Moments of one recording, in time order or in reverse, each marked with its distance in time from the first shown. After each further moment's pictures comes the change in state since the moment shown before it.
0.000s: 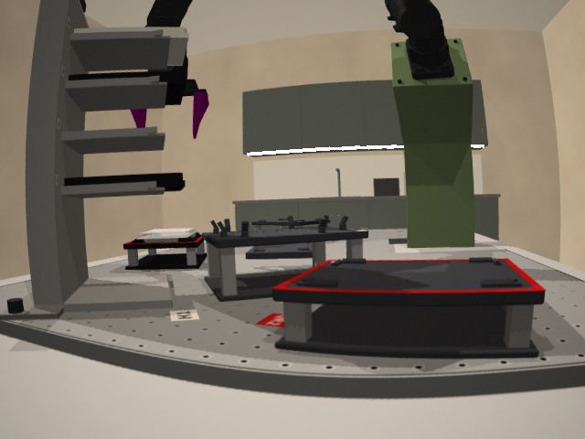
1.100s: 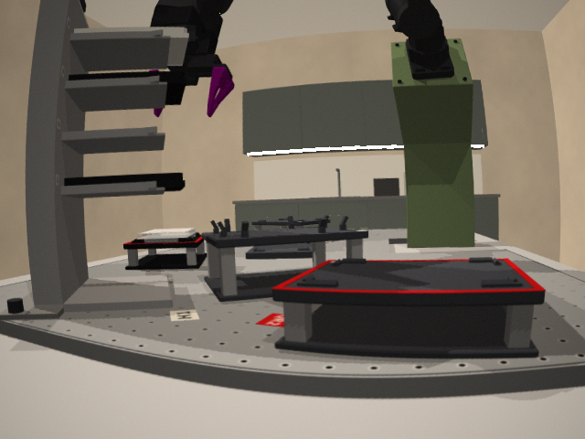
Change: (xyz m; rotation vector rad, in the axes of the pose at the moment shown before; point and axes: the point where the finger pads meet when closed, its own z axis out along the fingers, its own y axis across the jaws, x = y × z) arm -0.043 0.034 -0.031 0.155 -0.169 0.232
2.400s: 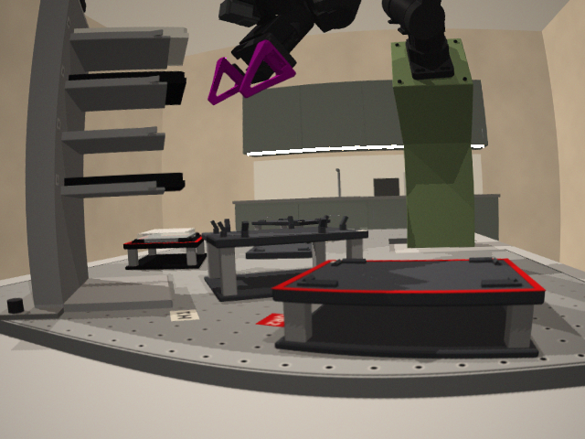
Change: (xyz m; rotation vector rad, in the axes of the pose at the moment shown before) arm -0.059 0.096 -0.001 0.331 -0.323 0.703
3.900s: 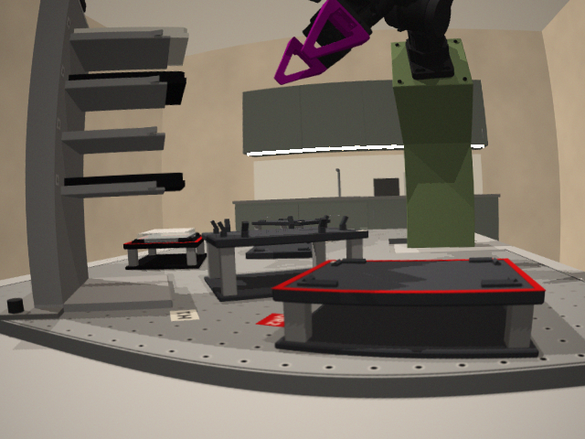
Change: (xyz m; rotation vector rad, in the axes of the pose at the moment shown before) arm 0.003 0.115 -0.038 0.083 -0.120 0.333
